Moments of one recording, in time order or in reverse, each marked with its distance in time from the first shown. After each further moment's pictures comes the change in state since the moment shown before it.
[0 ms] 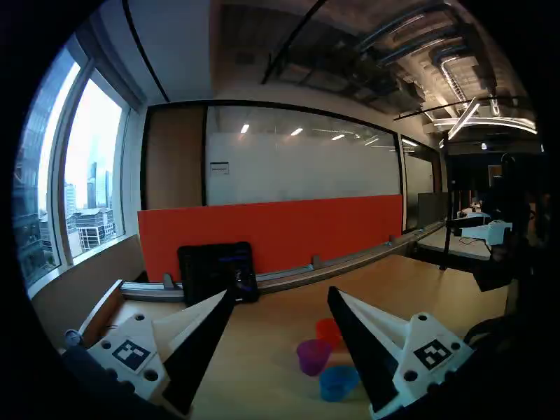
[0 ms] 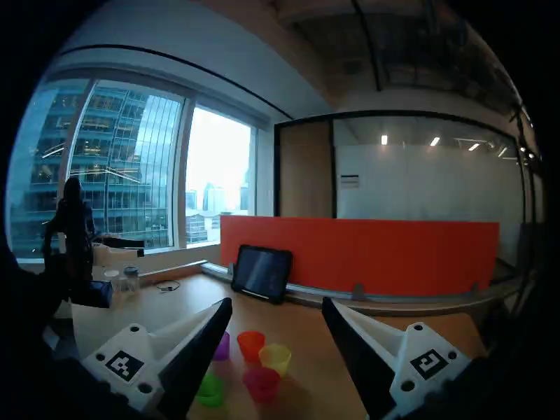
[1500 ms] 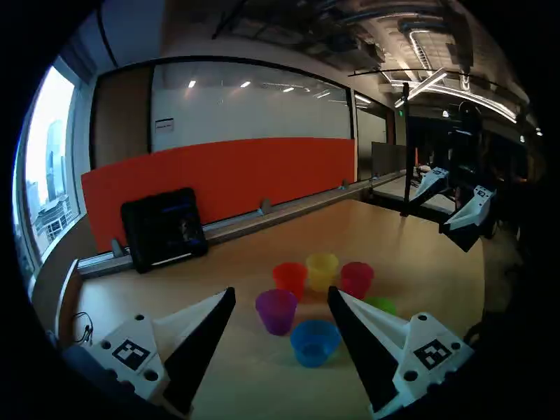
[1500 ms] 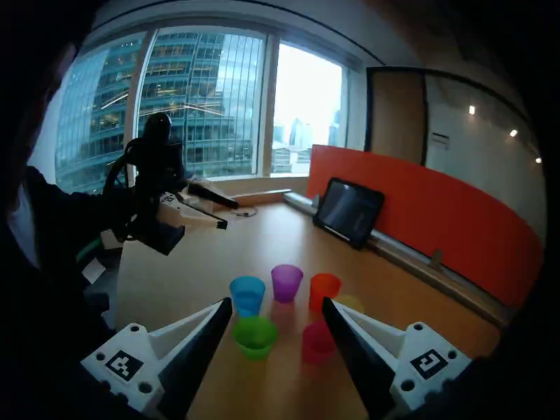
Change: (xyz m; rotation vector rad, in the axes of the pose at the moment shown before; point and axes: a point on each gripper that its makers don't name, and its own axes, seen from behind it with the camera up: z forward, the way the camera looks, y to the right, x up) left arm -0.103 0.045 0.023 -0.273 -0.239 0.058; right arm -0.096 -0.073 0.000 0.430 -0.331 -0.147
